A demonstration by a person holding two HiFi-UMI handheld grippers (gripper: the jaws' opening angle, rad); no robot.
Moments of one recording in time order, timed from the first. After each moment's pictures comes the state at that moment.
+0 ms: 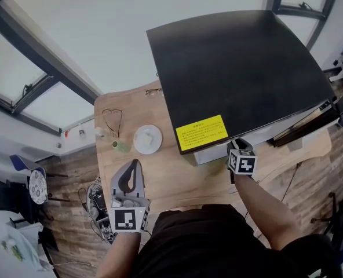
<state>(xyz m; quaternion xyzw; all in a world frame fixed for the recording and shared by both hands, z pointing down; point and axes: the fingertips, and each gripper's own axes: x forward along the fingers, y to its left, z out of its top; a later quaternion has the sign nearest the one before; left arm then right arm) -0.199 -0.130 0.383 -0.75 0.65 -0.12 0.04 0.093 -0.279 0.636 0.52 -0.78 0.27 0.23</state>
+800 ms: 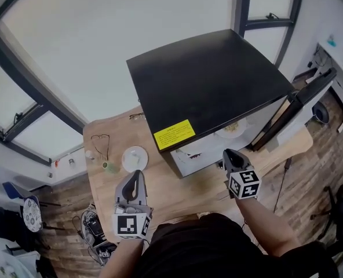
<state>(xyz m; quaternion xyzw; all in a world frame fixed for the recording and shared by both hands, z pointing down) -0.152 -0.131 0.375 -0.79 0.61 -0.05 0.04 0.131 -0.229 0.509 0.52 -0.84 0.15 0.11</state>
